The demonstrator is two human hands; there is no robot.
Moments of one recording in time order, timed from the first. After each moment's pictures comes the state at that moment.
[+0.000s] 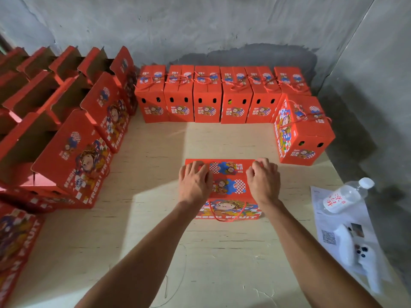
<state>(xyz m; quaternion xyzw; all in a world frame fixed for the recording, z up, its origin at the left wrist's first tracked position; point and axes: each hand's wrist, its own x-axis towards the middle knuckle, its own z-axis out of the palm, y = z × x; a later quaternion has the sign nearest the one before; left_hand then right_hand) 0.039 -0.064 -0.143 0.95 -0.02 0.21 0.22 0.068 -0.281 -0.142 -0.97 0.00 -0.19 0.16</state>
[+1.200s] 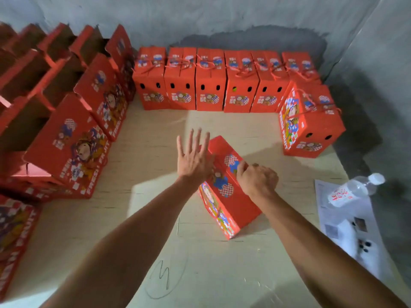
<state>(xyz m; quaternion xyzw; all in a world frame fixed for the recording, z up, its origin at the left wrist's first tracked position) 0.093 -0.047 -0.136 1.00 -0.02 0.05 0.06 0.068 -0.237 -0.128 -0.99 0.10 0.10 0.02</state>
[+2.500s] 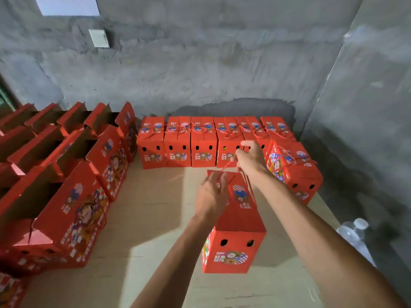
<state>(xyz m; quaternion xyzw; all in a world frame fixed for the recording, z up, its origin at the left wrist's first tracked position) 0.086 -0.087 -0.017 0.87 -0.02 0.12 0.48 0.165 -0.216 0.043 -0.80 0.10 -0.06 0.58</state>
